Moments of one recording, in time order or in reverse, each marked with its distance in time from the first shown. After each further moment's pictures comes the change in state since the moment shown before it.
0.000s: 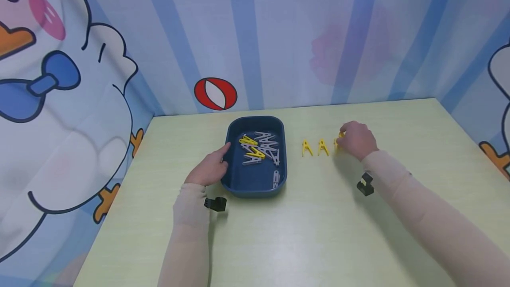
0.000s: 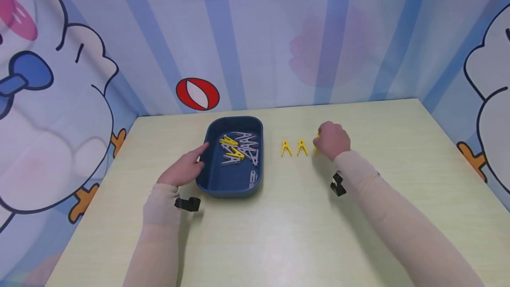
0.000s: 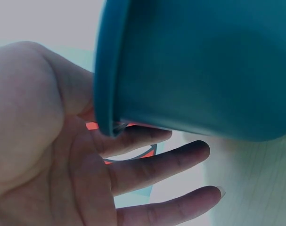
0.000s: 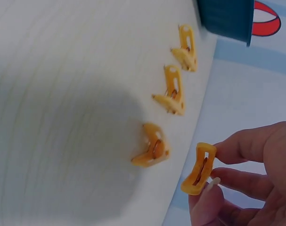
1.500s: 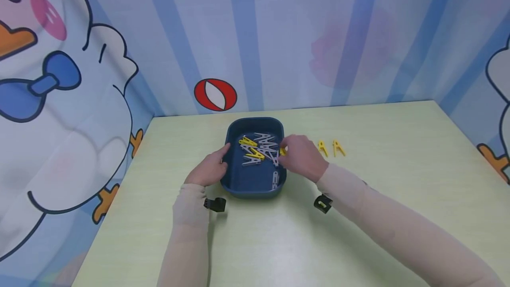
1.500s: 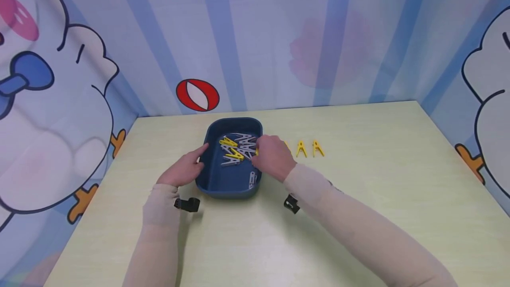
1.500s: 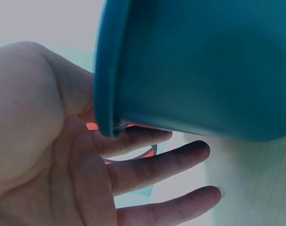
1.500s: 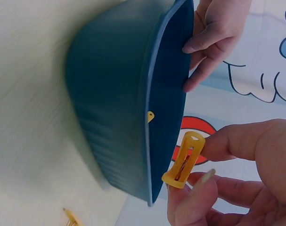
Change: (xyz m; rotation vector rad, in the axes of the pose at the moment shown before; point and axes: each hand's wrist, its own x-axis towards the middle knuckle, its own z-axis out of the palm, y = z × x) left_hand 0.000 0.000 -0.001 0.020 0.004 0.040; right_hand -0.045 -0.136 0.027 0.049 -0.104 -0.188
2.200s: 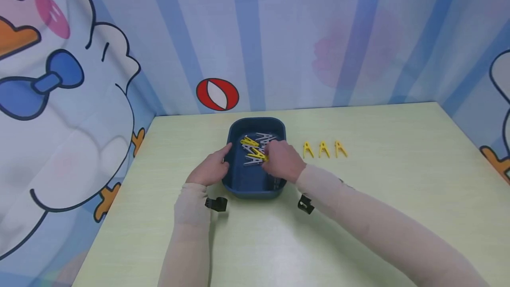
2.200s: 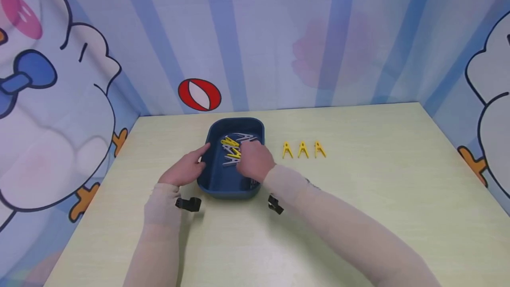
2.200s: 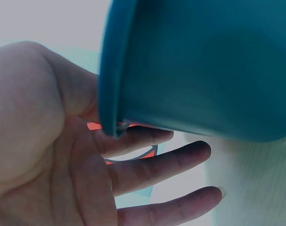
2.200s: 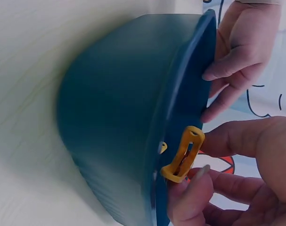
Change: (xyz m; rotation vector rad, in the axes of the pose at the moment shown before) left_hand 0.001 -0.003 0.000 0.001 0.007 0.022; right_hand 0.019 -0.026 0.029 -0.031 -0.073 -0.045
